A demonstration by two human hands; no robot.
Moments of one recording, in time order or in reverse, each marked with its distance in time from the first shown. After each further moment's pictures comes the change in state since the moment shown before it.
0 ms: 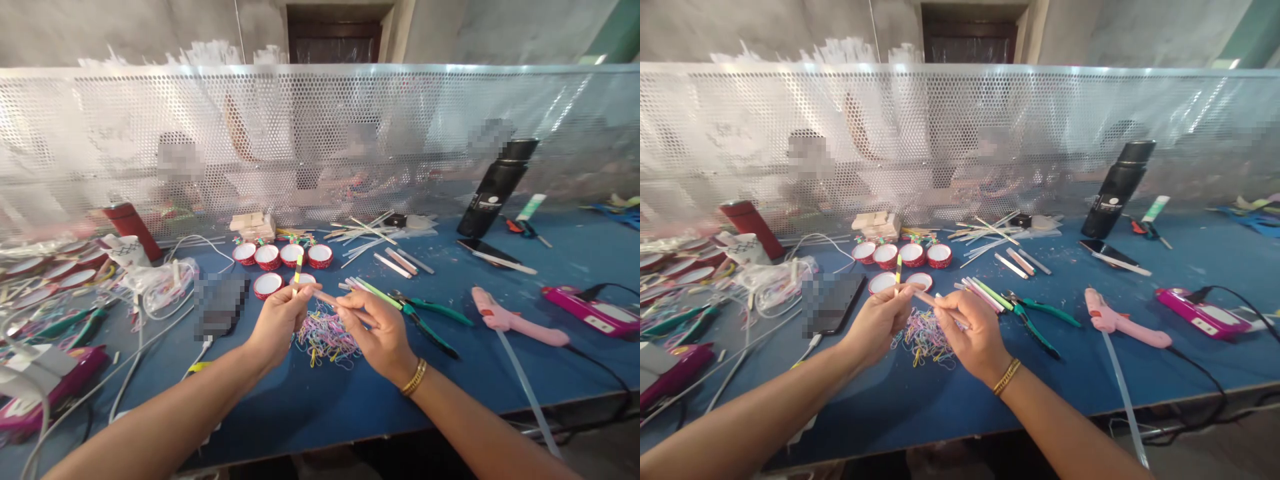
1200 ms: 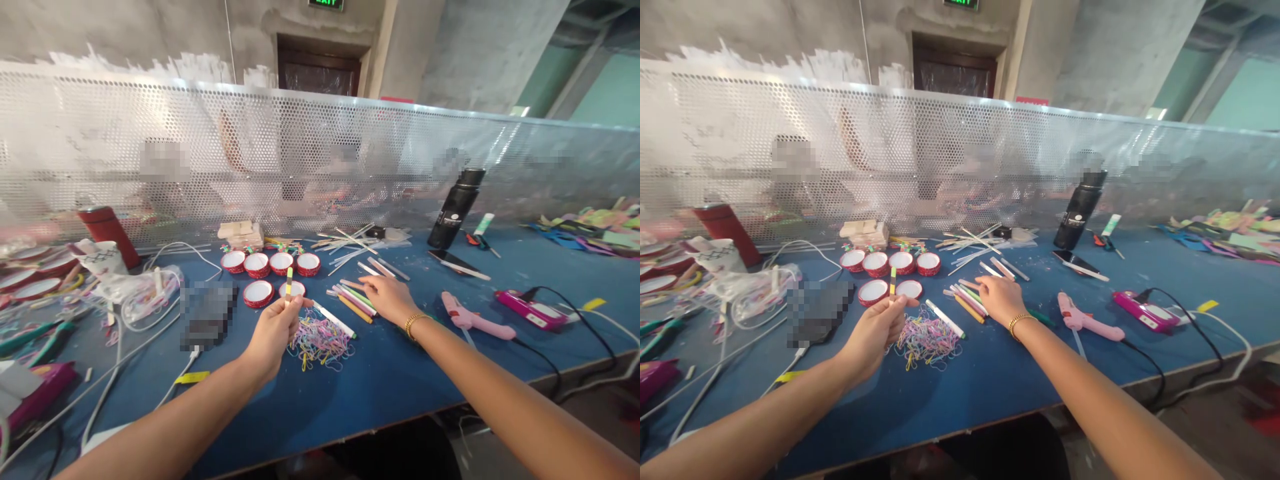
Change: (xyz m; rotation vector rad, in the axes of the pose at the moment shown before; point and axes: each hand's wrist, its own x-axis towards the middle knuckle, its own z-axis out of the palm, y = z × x) left_hand -0.006 -0.005 -0.003 0.004 -0.003 -0.053; right_hand 0.039 0.089 -0.058 -0.888 -0.275 0.305
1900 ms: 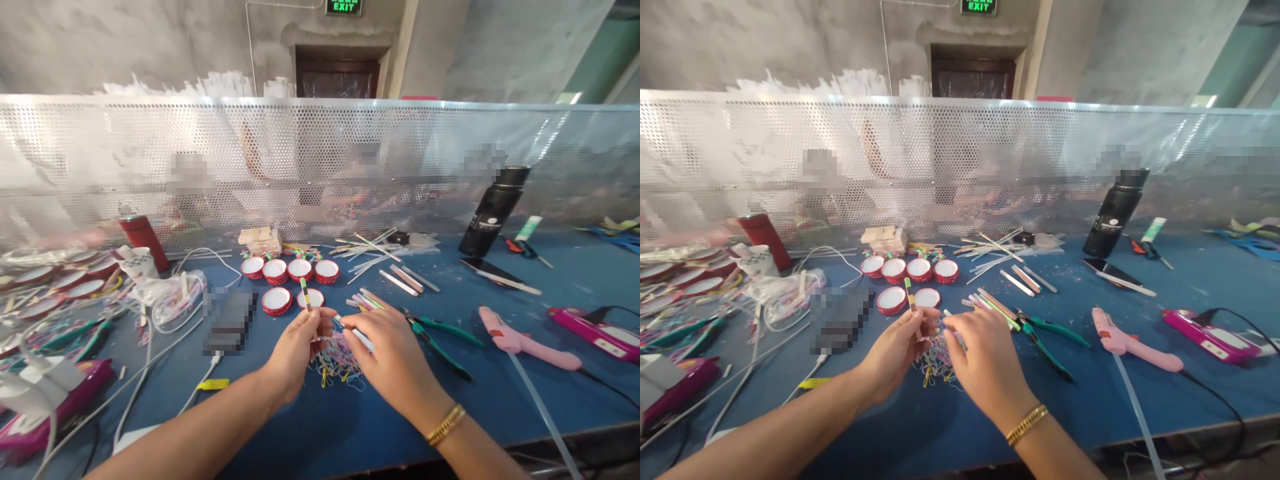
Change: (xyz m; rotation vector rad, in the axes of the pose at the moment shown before) left_hand -0.004 -0.009 0.001 -0.109 0.035 -0.108; right_hand -0.066 -0.108 -0.032 0.330 0.154 -0.339
